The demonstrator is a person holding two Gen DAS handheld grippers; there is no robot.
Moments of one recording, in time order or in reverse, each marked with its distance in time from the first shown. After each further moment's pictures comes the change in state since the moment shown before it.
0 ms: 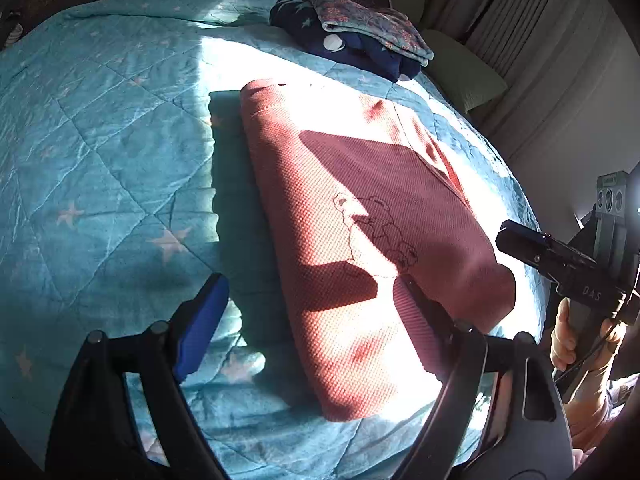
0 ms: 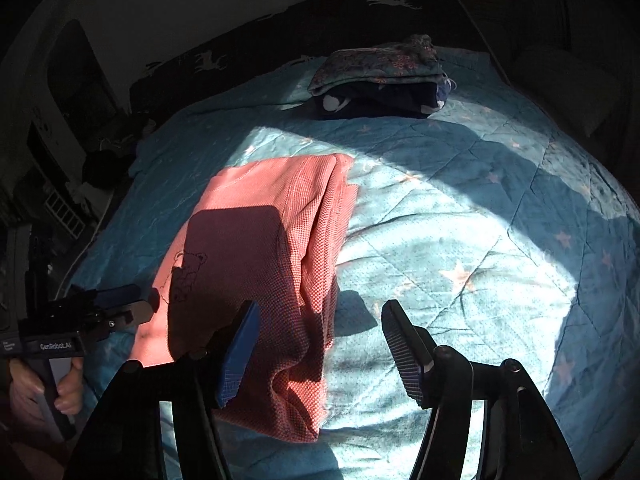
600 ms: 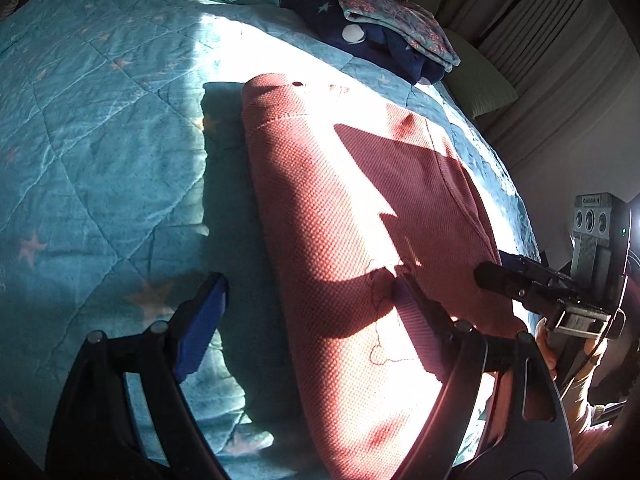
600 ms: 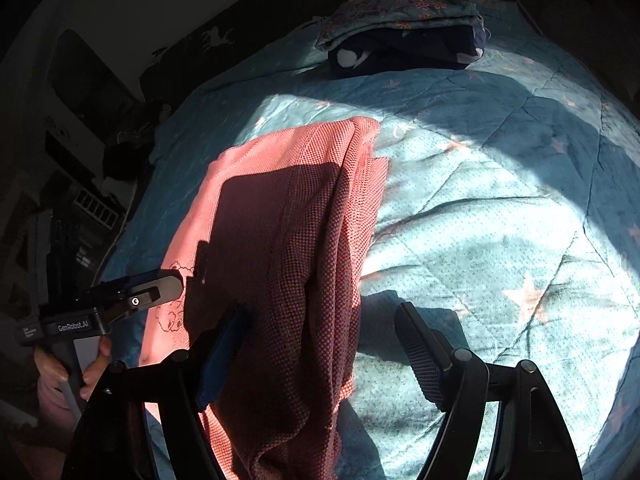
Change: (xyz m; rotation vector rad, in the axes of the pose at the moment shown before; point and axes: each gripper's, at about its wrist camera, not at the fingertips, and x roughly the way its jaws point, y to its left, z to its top) left arm 0.039 0.022 0.035 -0.070 0.065 -0.049; right arm 0.057 -0.009 0.024 0.039 0.136 0.135
